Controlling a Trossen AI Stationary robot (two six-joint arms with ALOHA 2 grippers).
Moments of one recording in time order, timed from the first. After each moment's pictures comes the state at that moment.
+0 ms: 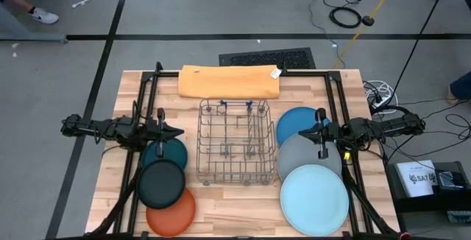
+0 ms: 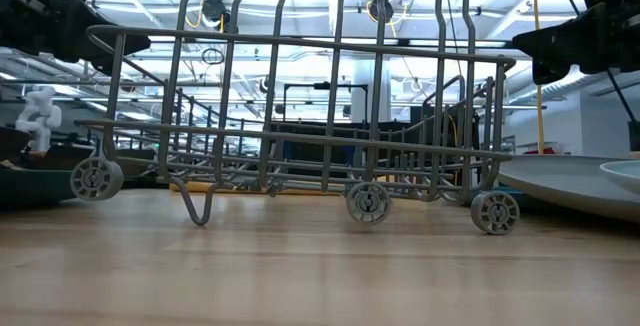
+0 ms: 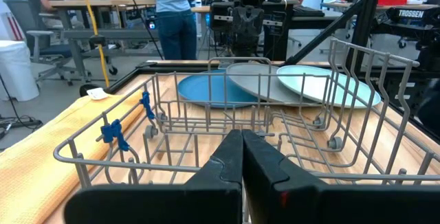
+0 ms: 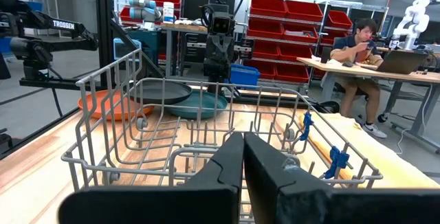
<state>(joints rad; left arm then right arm) -0.19 0.00 0.11 -0.18 -0.24 0.01 0.21 0.00 0.01 0.06 0.23 -0.09</state>
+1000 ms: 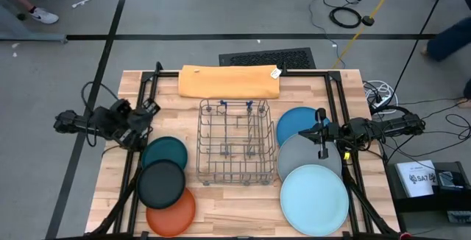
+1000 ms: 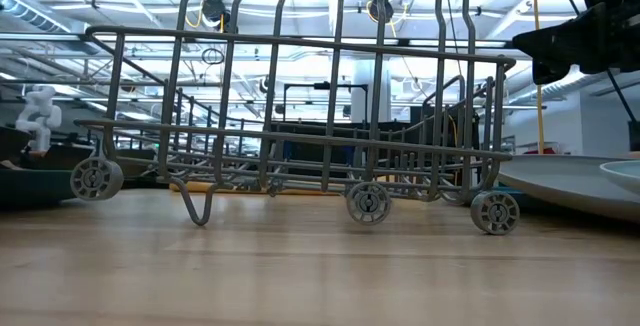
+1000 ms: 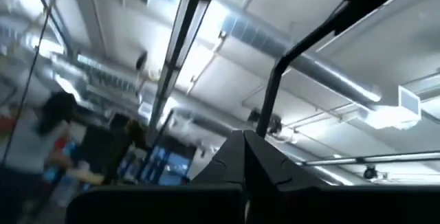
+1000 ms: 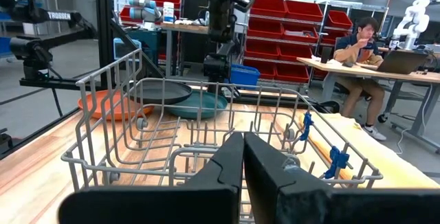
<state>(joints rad) -0.19 0.20 0.17 0.77 -0.06 -0.37 0.21 0.00 0.01 0.06 0.23 -0.09</state>
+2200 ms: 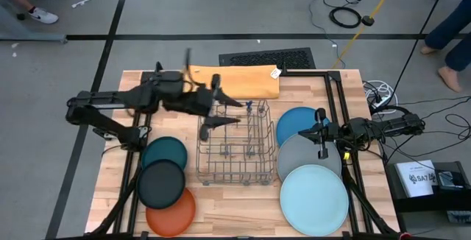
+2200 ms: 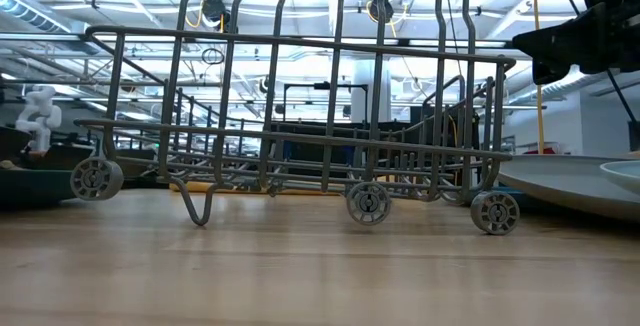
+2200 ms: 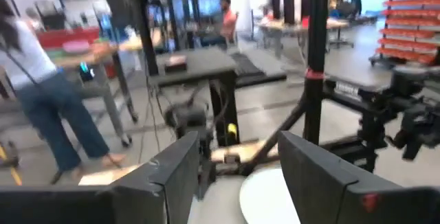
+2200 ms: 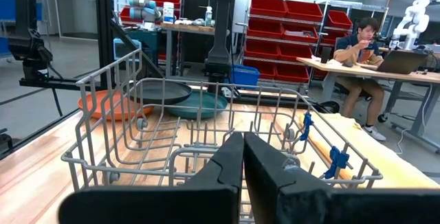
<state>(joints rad) 0.01 1.35 1.44 -0.14 0.20 0.14 0.21 0.00 0.01 0.06 0.23 -0.09</state>
